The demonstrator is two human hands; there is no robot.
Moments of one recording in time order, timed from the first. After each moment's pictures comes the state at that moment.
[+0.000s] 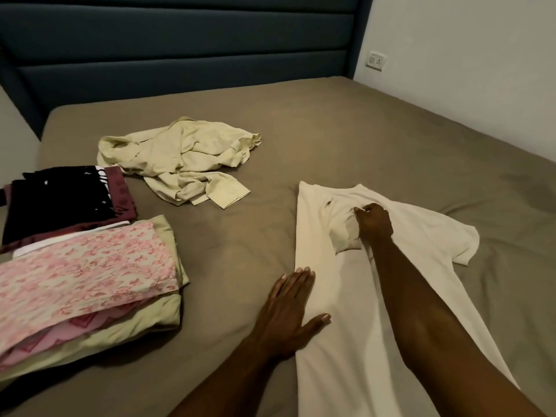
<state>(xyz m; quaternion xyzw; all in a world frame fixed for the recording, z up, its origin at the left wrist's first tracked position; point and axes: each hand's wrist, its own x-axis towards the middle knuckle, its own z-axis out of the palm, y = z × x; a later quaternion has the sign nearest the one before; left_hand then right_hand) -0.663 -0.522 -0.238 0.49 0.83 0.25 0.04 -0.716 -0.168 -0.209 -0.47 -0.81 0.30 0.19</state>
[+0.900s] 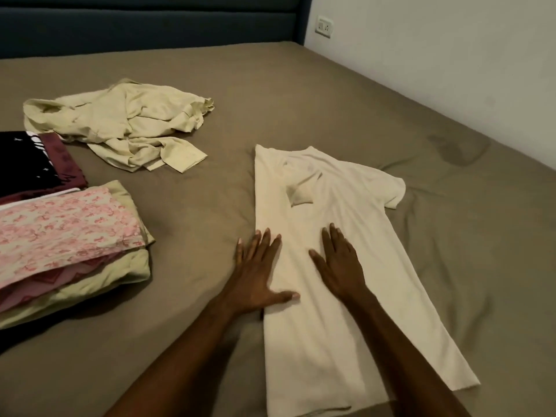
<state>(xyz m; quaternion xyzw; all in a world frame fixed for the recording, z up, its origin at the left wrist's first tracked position) -0.626 -0.547 -0.222 0.52 0.82 0.21 0.09 -0.483 -0.334 -0.229 -0.31 -0.94 0.13 0.07</state>
